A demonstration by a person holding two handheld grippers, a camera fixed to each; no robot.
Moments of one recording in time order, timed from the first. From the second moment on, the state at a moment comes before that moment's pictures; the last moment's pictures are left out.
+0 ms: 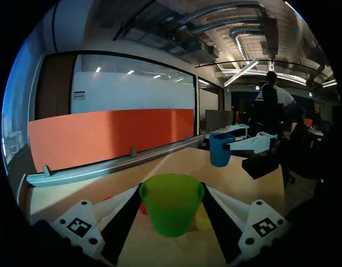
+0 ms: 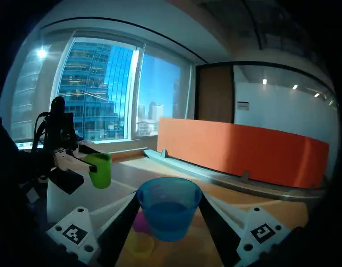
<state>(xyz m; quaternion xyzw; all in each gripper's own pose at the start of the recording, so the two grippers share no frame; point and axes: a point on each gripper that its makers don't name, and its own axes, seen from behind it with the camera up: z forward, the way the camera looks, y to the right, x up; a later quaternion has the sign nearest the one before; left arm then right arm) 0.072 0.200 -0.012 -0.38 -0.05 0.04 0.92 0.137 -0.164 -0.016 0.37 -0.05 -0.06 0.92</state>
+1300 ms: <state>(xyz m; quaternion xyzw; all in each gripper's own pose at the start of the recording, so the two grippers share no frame) 0.065 0.247 -0.034 -0.44 -0.04 0.04 0.90 0.193 -0.203 -0.004 0.39 0.03 -0.22 0.89</state>
